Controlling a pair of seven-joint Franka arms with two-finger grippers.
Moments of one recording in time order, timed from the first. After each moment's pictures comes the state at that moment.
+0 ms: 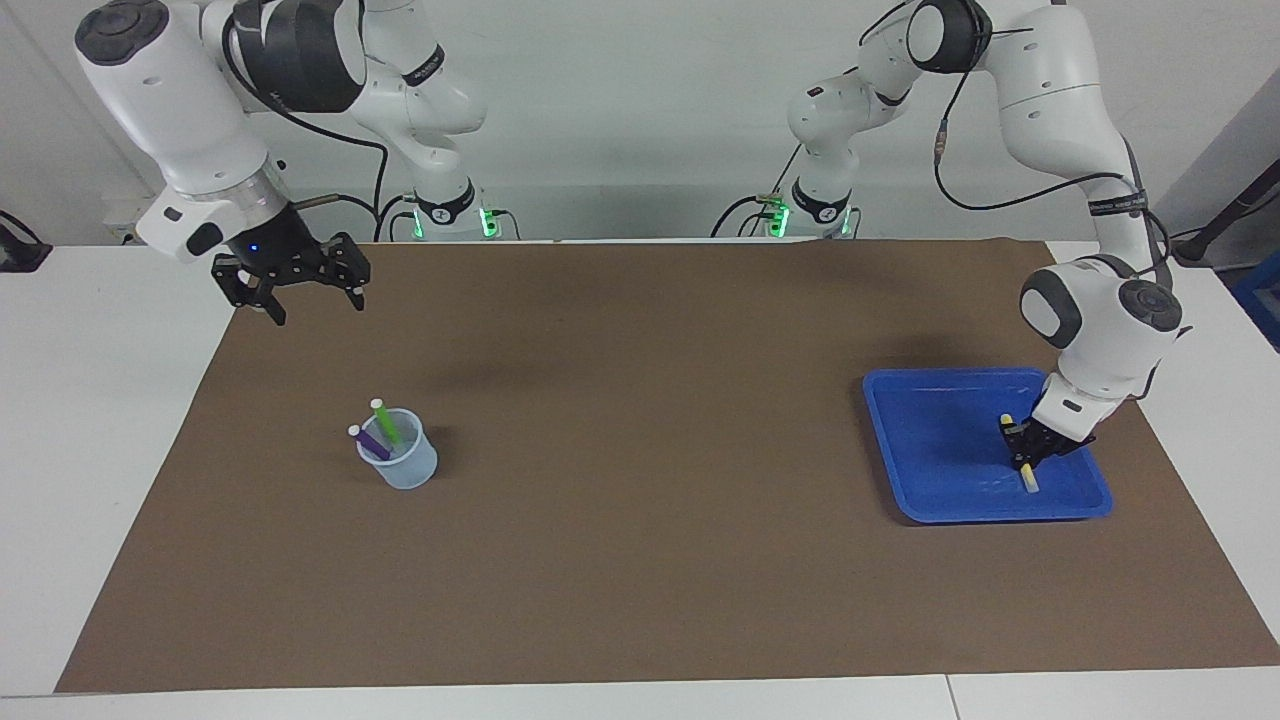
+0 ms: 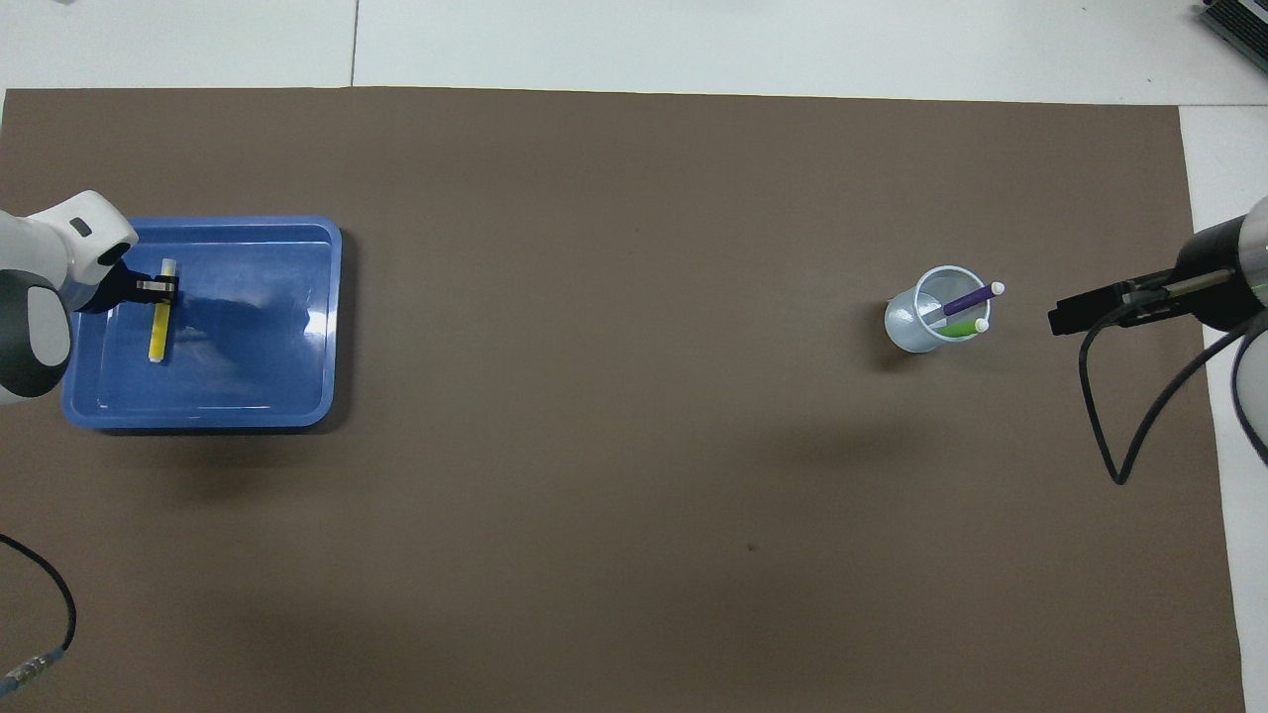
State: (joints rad) left arm 0.33 0.45 -0.15 -1.80 0.09 2.37 0.23; right arm -0.09 0.01 0.06 -1.68 0.05 1.70 -0.20
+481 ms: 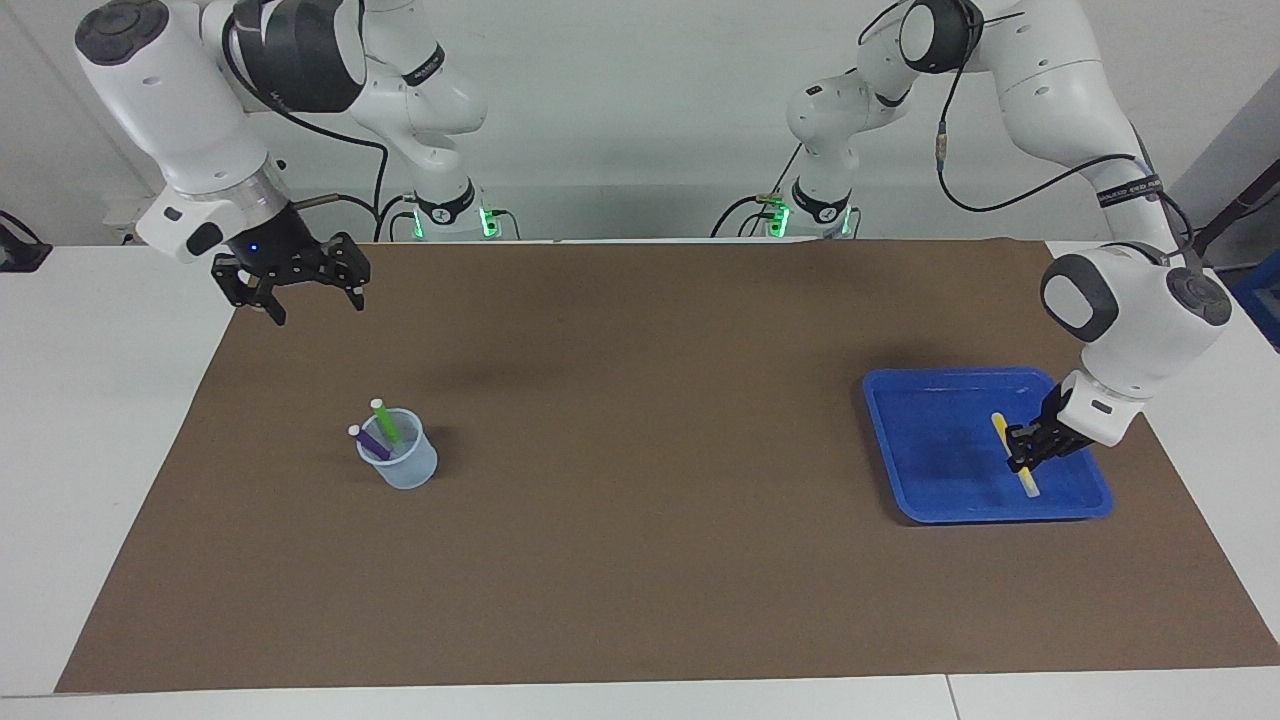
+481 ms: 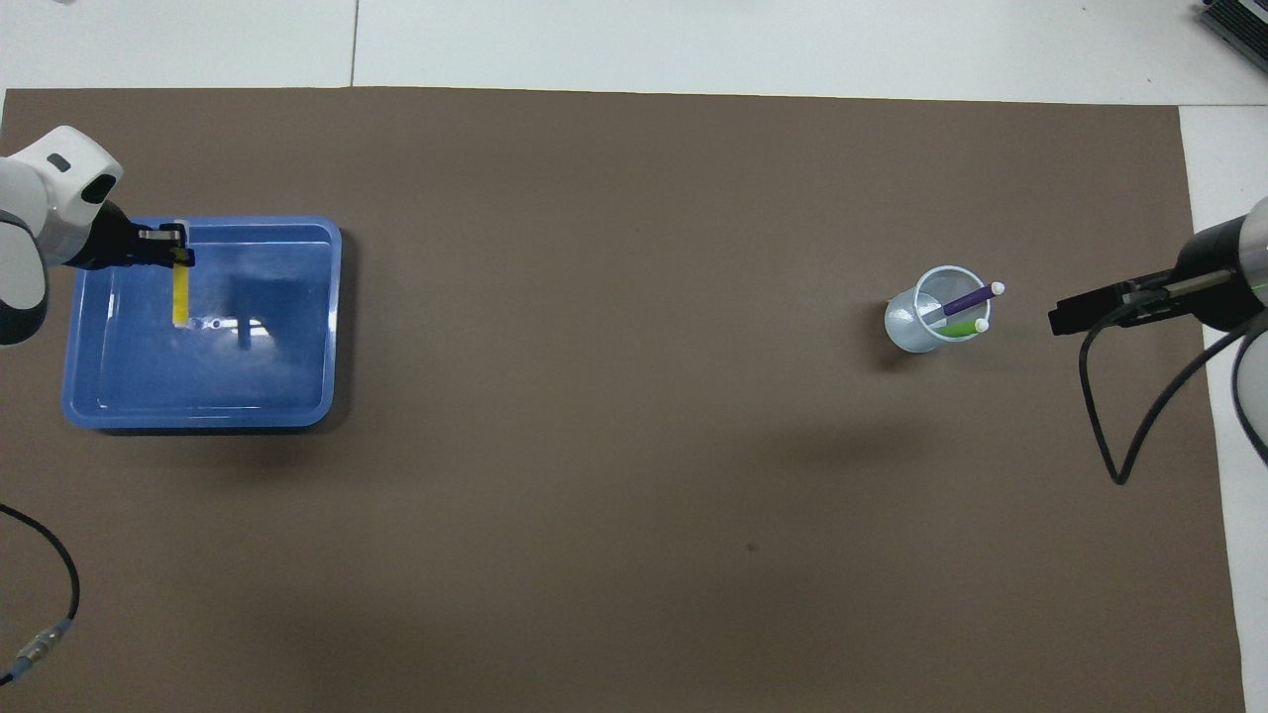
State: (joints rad) left arm 0.26 0.45 -0.16 -1.64 -0.04 2.19 0.08; right arm -0.09 0.01 0.06 -1.68 0.05 1.70 -0.20
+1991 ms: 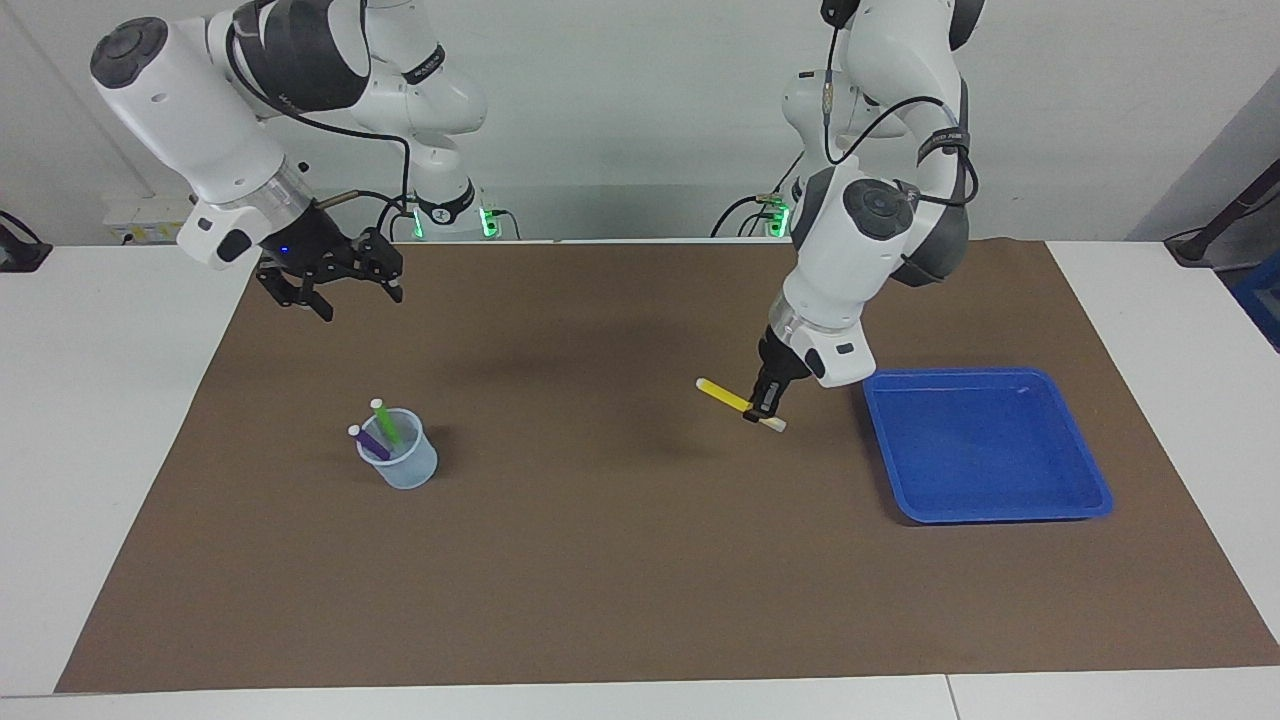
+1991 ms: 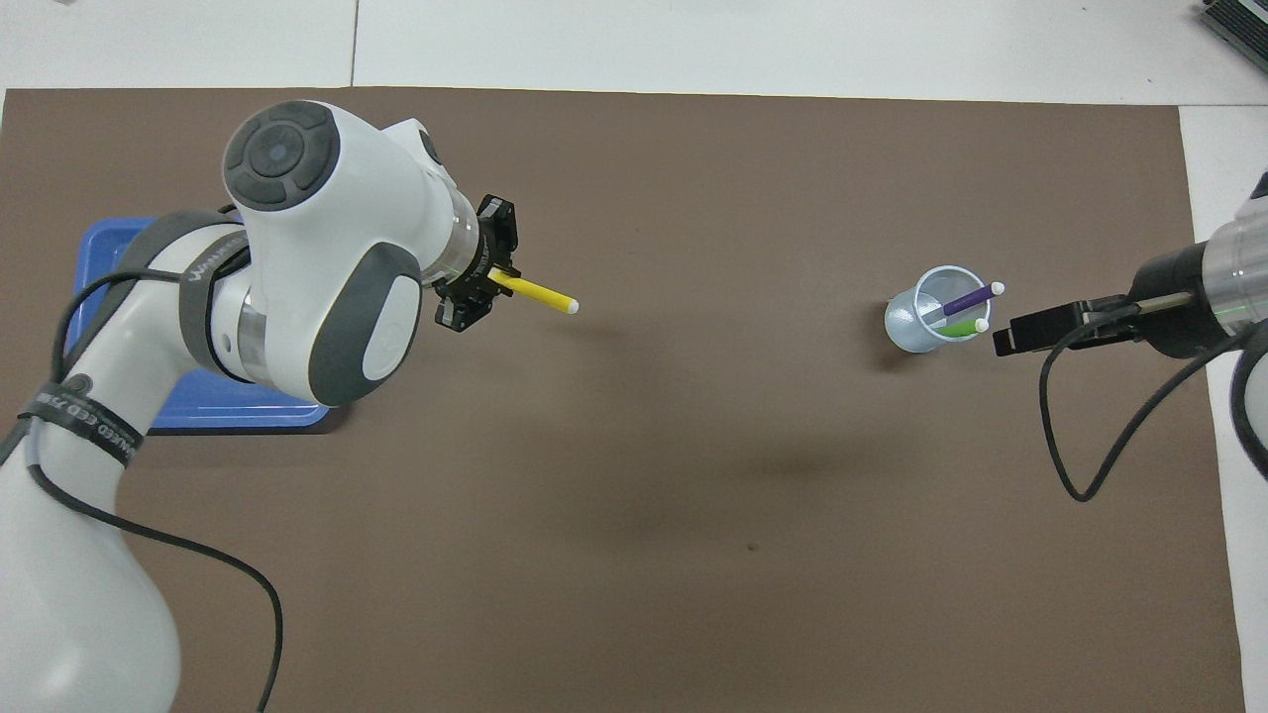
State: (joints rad) left arm -0.31 0.32 -0.17 -1.62 -0.13 2.09 -1.56; right arm -0.09 -0.03 0.06 -1.77 0.29 1.71 -0.17
